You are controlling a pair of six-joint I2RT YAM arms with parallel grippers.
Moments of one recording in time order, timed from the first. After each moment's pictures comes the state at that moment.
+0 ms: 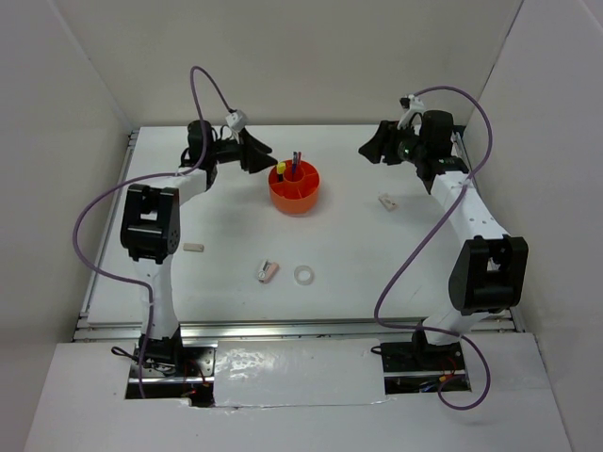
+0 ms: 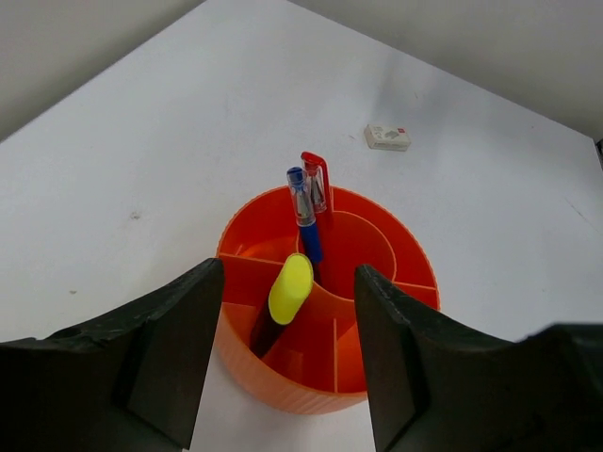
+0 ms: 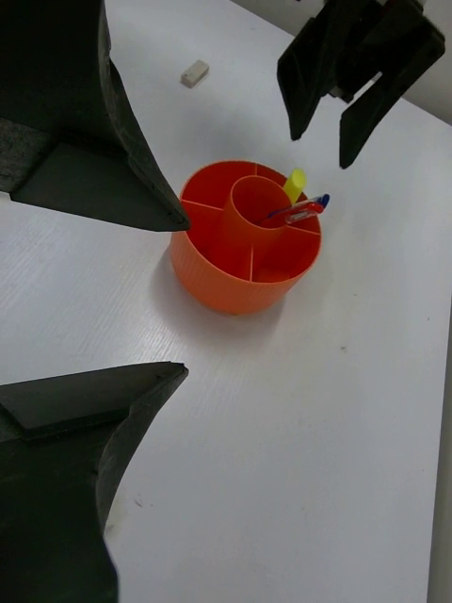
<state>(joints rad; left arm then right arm) -0.11 2.19 1.55 0.55 1.11 -0.16 0.03 1.60 1.35 -0.13 -0.56 0.20</state>
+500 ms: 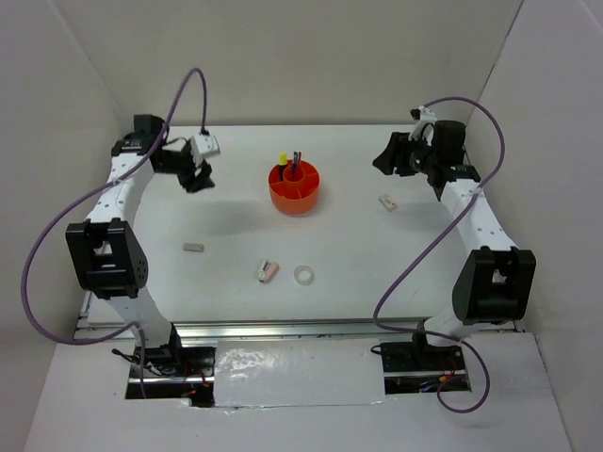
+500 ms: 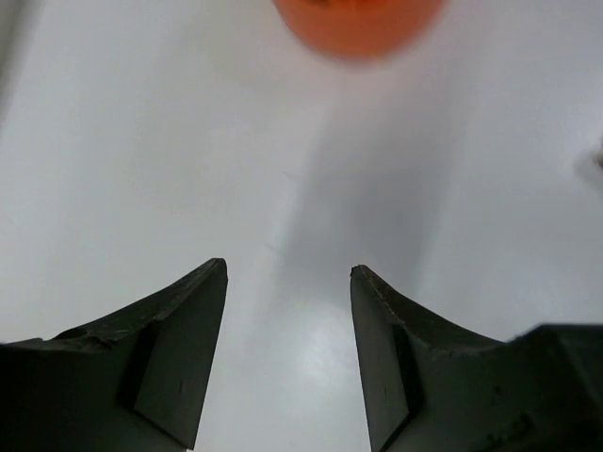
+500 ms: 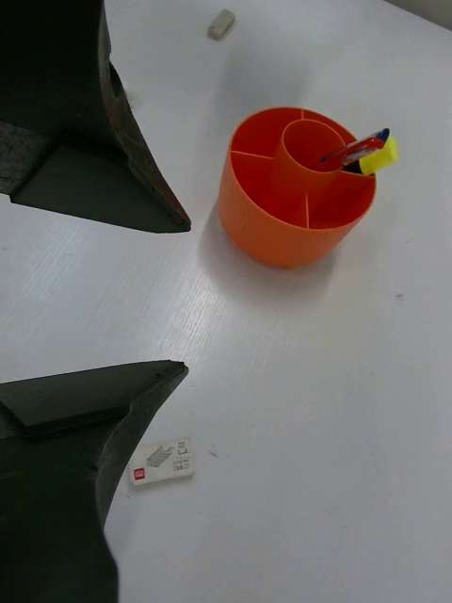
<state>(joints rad) 0.09 1.79 1.67 -0.77 0.83 1.04 -0.03 1.53 1.29 -0.24 -0.53 0.11</state>
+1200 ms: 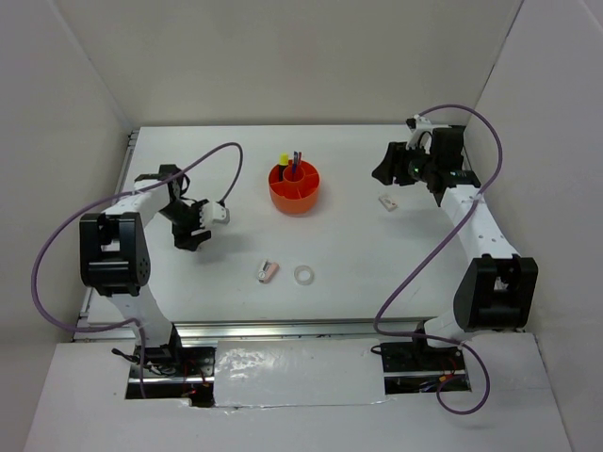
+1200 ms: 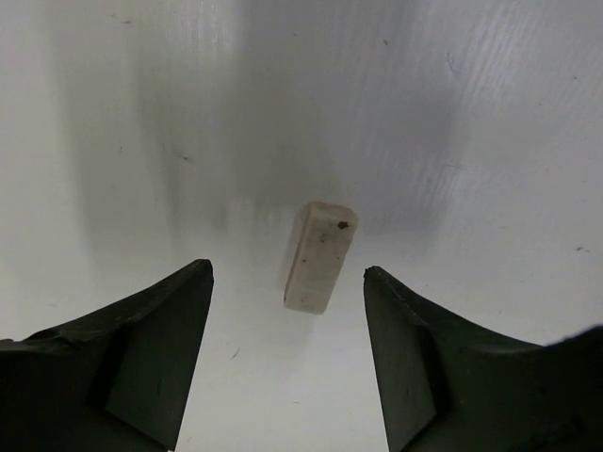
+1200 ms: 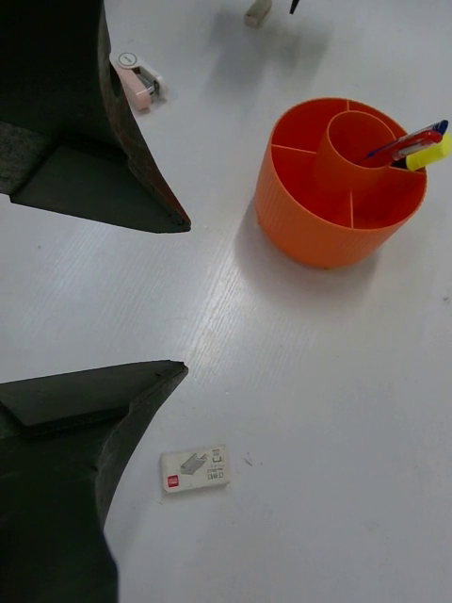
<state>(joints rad) 0.06 1.79 1.24 -0.94 0.35 1.42 -0.02 1.47 1.23 -0.32 -0.53 0.06</state>
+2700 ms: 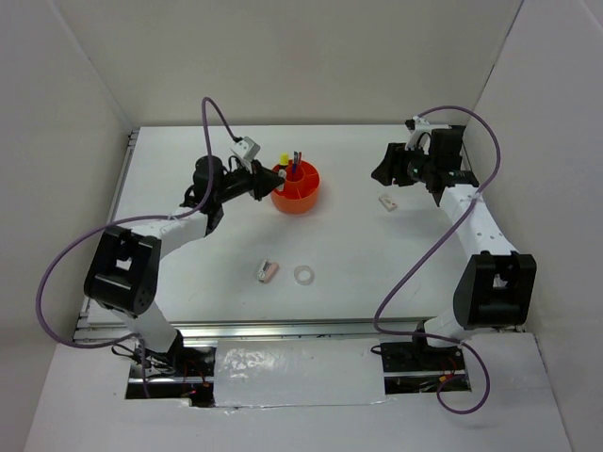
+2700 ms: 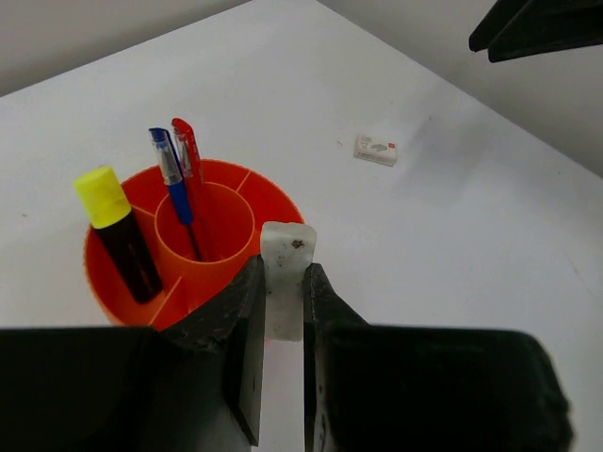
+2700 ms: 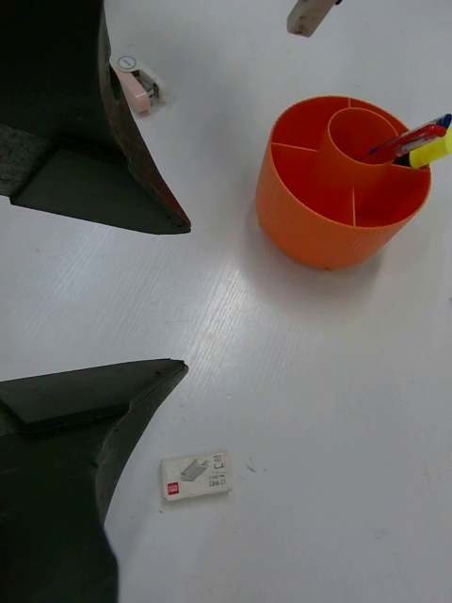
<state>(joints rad) -0.29 1.65 0.97 0.60 0.64 -0.17 -0.02 1.49 1.23 -0.31 -0.53 0.06</state>
